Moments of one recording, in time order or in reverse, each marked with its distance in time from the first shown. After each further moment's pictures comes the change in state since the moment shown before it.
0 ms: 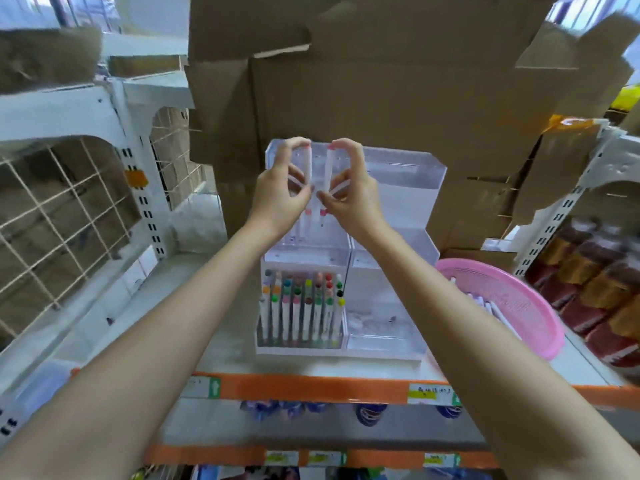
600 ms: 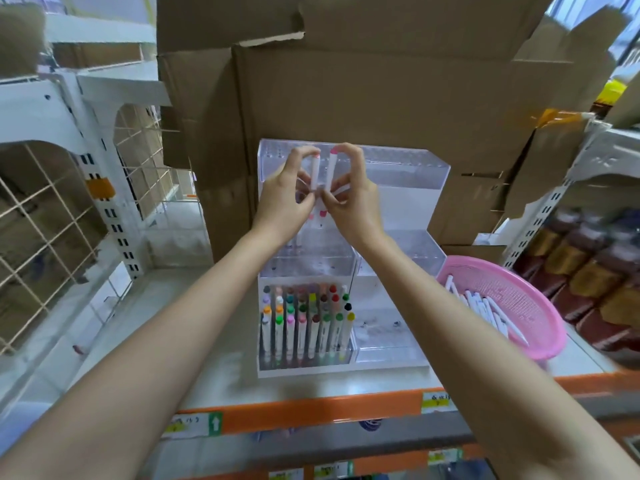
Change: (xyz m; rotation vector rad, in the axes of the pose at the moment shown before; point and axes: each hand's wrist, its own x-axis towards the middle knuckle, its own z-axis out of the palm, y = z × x) left_hand 0.024 -0.042 0.024 -0.046 -0.064 0.108; right_hand 0.015 0.027 0.025 -0.155 0.159 0.024
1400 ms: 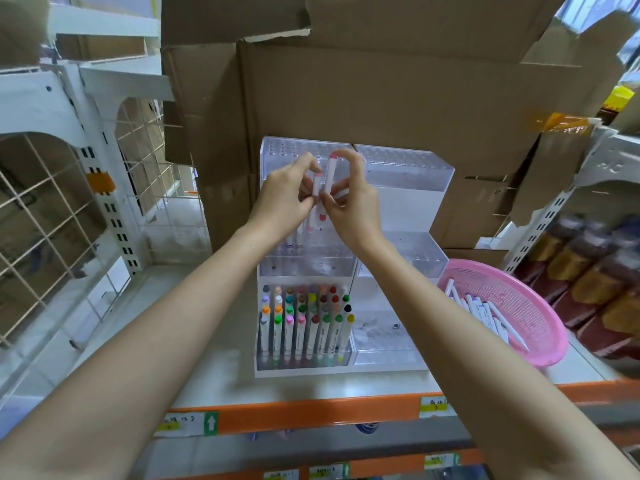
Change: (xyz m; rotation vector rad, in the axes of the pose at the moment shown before) left_hand 0.005 -0.006 -0.004 0.153 -0.116 0.003; right_hand -0.002 0.001 0.004 -0.014 -0.043 0.013
